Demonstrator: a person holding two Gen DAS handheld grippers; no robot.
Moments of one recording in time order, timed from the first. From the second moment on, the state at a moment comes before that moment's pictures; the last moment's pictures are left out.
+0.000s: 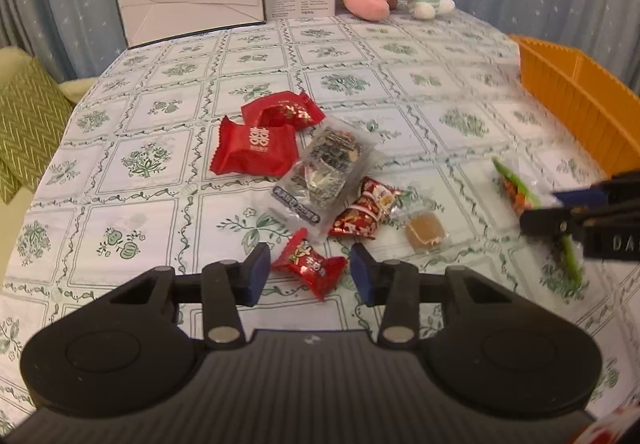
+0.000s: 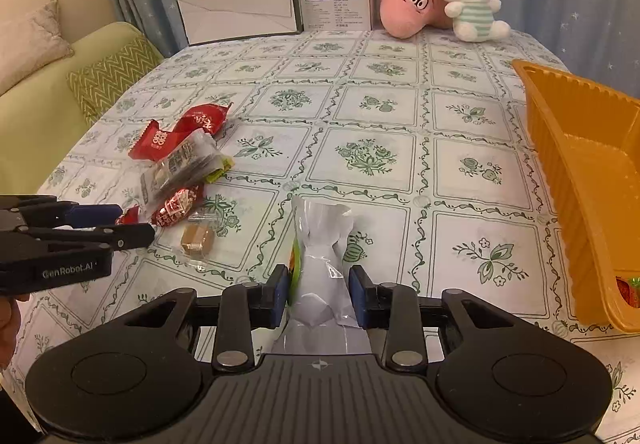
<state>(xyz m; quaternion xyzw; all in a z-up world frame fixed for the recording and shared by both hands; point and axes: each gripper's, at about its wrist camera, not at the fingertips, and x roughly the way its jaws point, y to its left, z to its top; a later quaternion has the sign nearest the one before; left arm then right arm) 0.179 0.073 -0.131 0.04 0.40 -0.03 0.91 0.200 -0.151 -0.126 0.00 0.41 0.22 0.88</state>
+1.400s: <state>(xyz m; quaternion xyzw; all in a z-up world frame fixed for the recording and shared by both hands) 0.153 0.012 -0.070 0.01 0.37 -0.08 0.92 0.169 -0.178 -0.084 0.04 0.37 0.19 0.91</state>
